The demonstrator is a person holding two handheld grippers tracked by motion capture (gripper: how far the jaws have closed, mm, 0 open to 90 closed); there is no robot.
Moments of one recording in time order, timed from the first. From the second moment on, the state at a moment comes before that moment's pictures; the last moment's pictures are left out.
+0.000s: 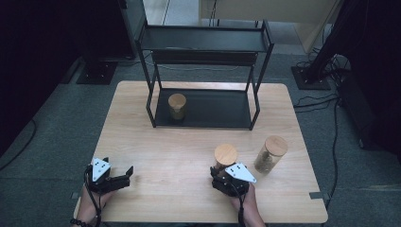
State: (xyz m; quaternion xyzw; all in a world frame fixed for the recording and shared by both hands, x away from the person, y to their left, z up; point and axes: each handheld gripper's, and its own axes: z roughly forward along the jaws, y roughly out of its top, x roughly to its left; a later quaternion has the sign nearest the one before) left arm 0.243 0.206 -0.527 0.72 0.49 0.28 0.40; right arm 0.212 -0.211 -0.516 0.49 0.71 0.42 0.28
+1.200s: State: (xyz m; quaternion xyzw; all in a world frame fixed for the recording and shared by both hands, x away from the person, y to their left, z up) left arm 0.243 0.206 -0.527 0.72 0.49 0.27 0.41; right arm 0.275 -0.207 -0.516 0.51 0.69 0.41 0.30
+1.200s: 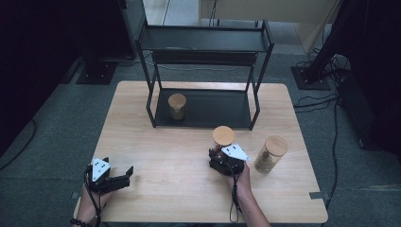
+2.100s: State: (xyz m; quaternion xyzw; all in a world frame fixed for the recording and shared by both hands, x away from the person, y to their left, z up) left arm 0.243 0.207 -0.527 0.72 0.49 0.27 0.41; right arm 0.322 -0.199 -0.516 0.52 0.69 0.41 0.30
